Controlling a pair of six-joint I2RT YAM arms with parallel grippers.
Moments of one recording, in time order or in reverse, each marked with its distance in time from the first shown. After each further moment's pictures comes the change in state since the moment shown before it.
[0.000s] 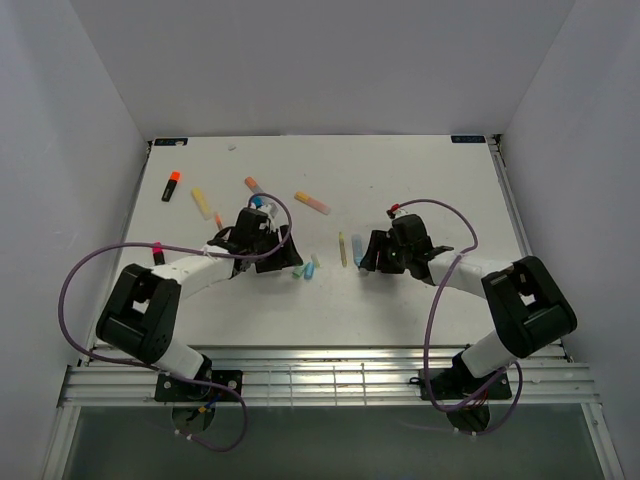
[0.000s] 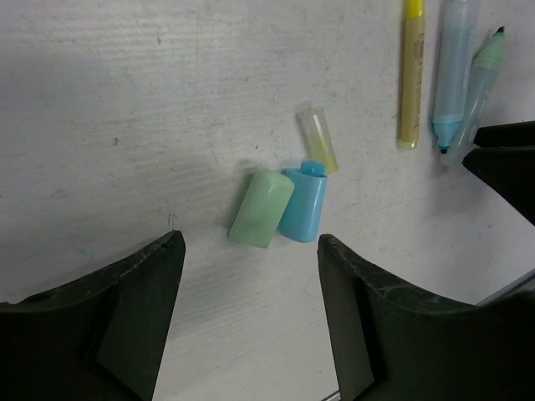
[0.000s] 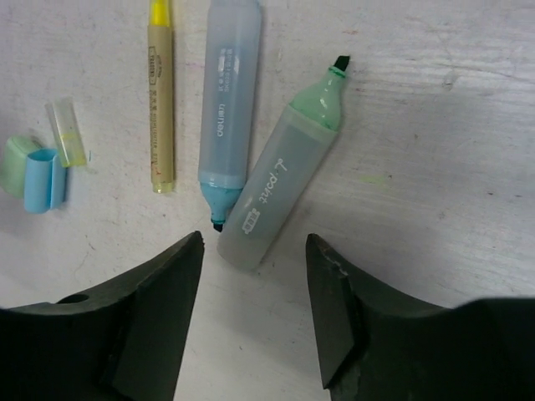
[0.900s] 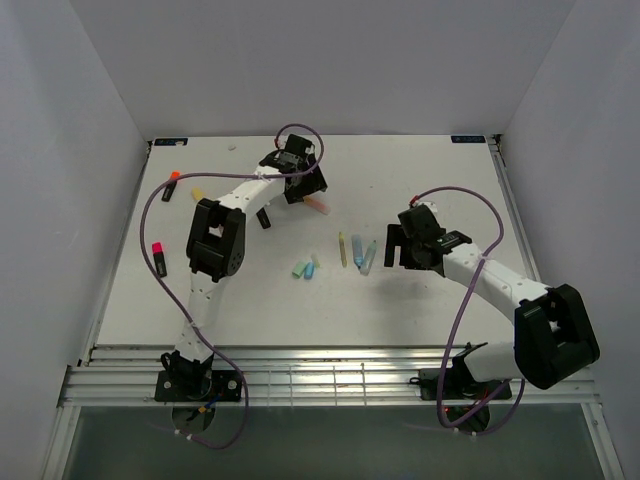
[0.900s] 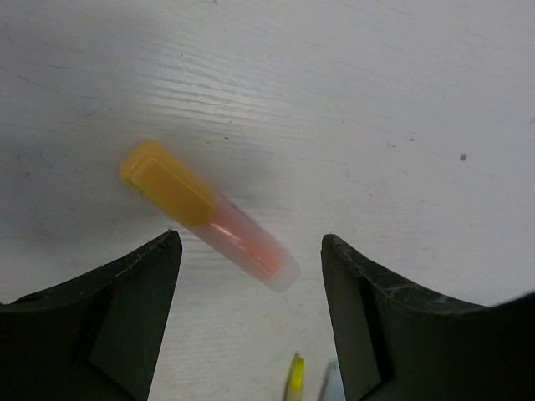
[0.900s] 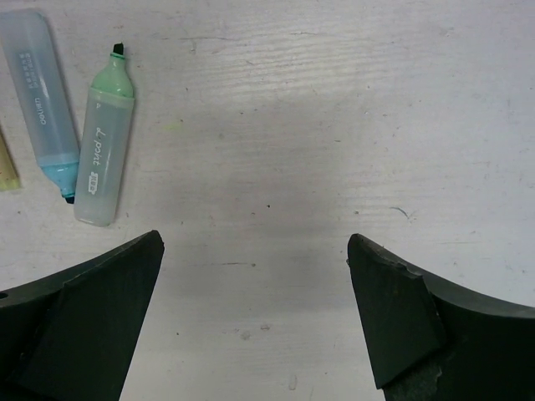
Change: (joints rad) left arm 0.002 0.787 1.192 -0.423 -0.274 -0.150; right arm -0.001 -0.185 0.161 -0.546 0.414 -0.057
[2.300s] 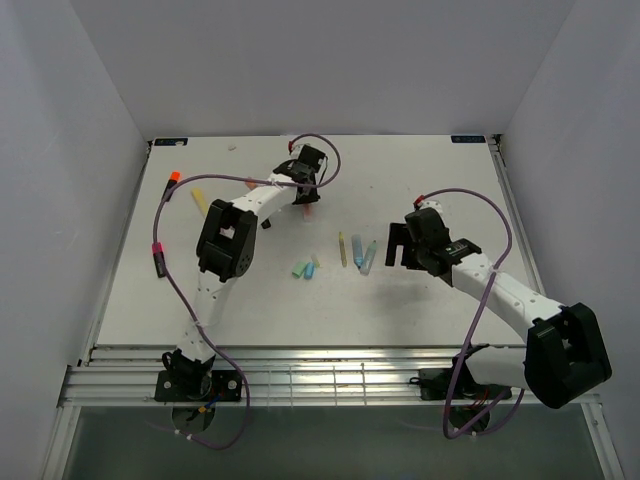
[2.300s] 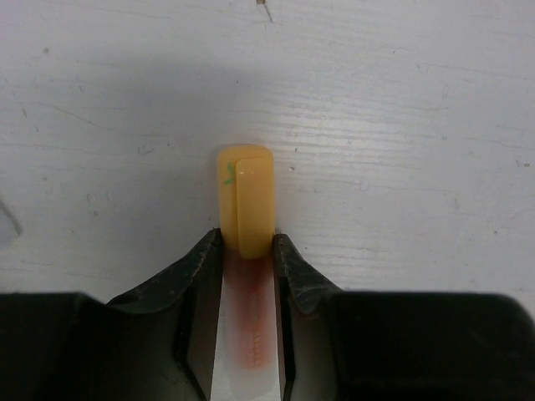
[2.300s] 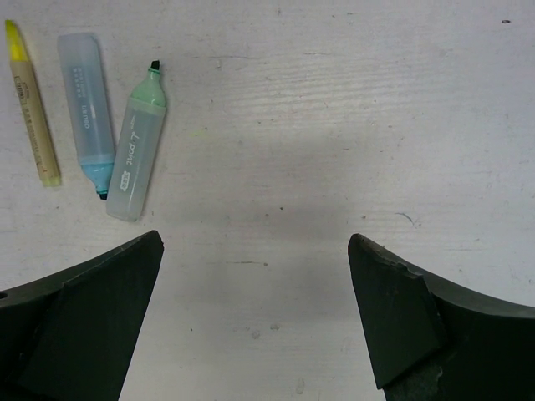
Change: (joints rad) left arm -0.051 0.097 0.027 0.010 -0.267 0.215; right arm 0.000 -0.099 -0.054 0.052 -0.006 -0.005
